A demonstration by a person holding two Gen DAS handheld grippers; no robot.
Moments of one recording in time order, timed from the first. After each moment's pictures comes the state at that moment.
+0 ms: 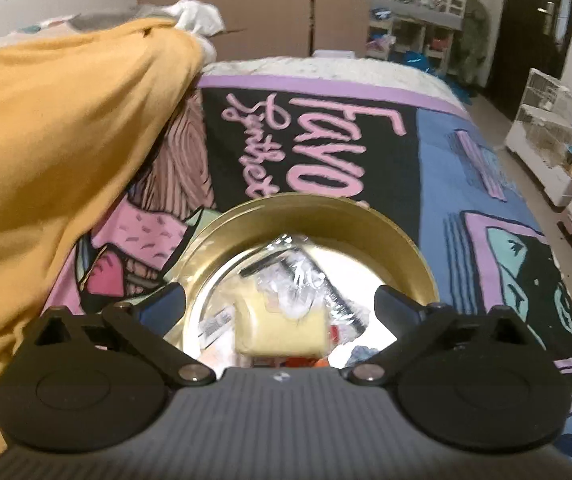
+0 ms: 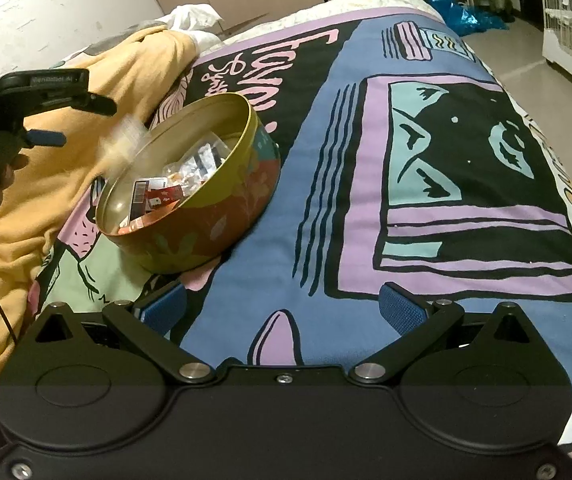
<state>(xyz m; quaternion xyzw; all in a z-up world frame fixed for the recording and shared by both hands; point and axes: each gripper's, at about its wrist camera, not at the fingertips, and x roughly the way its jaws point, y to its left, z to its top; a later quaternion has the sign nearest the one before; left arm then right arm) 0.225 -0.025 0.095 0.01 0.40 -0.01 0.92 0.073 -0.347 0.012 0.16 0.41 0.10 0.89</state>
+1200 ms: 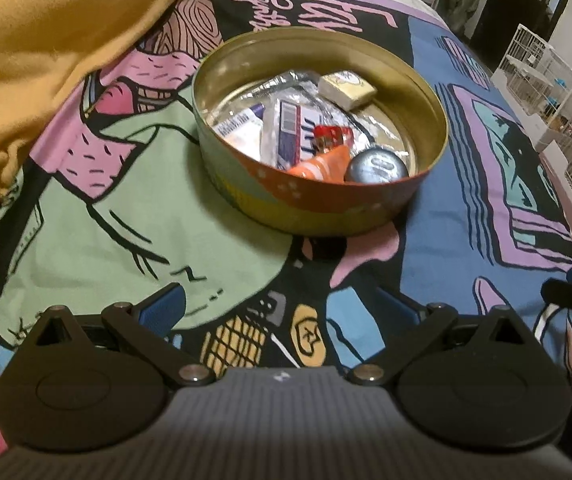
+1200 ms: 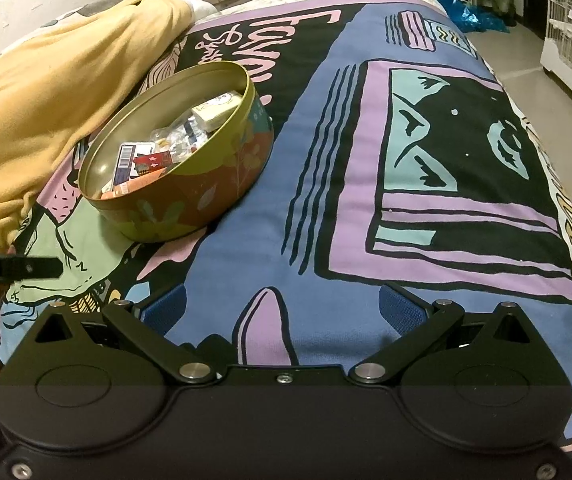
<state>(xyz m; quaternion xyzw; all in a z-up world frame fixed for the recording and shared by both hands) 0.096 0.027 0.008 -0.03 0.49 -0.05 0.87 0.076 -0.332 0.010 0.10 0.44 0.09 0.89</state>
